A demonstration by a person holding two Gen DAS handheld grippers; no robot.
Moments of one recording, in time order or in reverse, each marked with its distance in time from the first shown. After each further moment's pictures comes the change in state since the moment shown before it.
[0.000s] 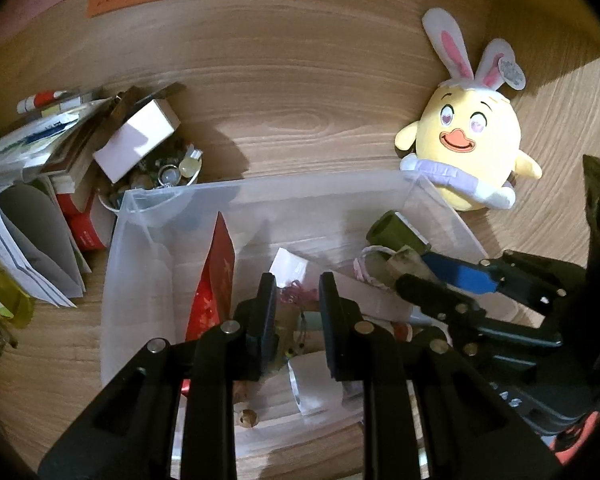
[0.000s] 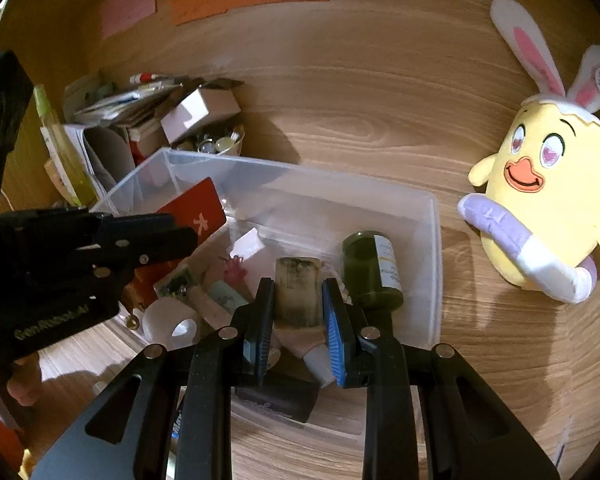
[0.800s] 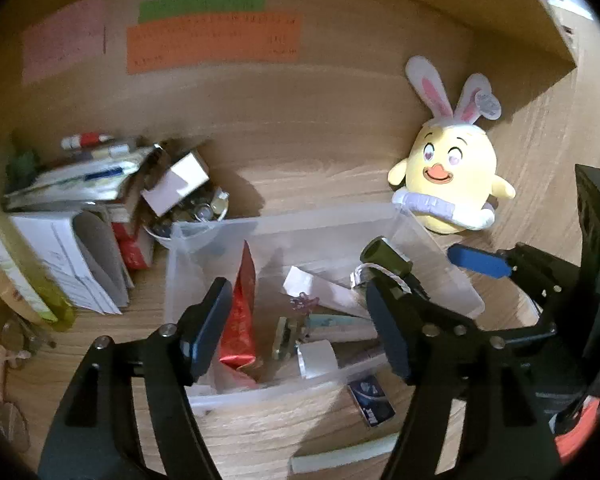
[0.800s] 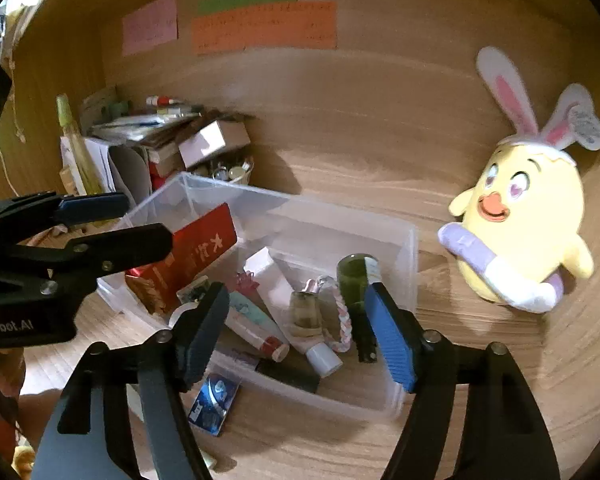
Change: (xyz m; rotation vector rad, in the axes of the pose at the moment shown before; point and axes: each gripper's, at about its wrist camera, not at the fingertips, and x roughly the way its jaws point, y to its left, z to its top) left arm -0.066 -0.007 -0.008 0.030 -0.146 0.053; right arm -0.046 0.014 -0.003 -0.028 -0.107 -0.040
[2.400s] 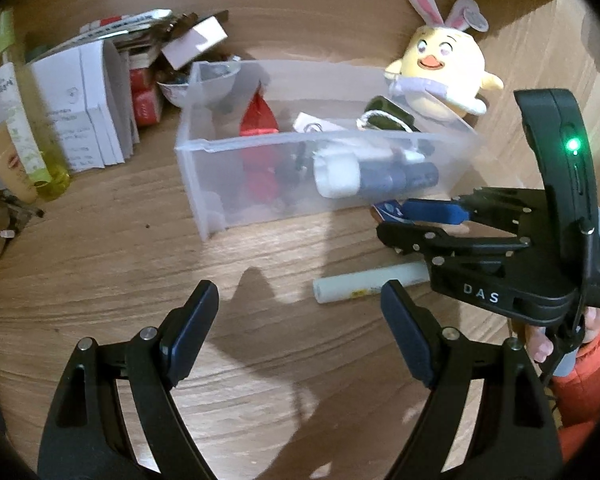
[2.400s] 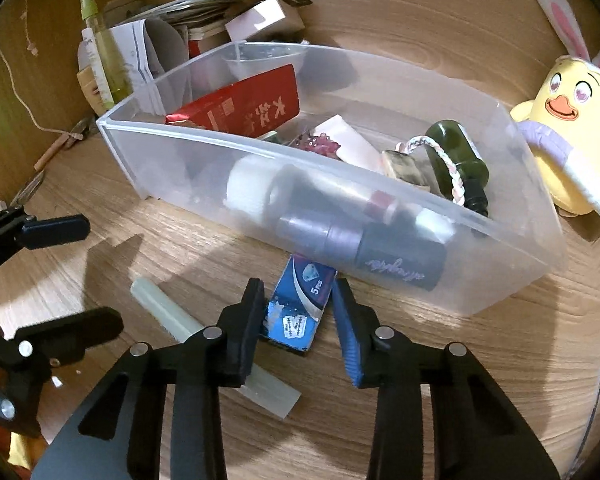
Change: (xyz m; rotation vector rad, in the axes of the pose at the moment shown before) left arm -0.014 0.019 -0.117 -0.010 0.230 -0.055; right arm 0.037 0.047 -0.073 -0.027 0.265 0.071
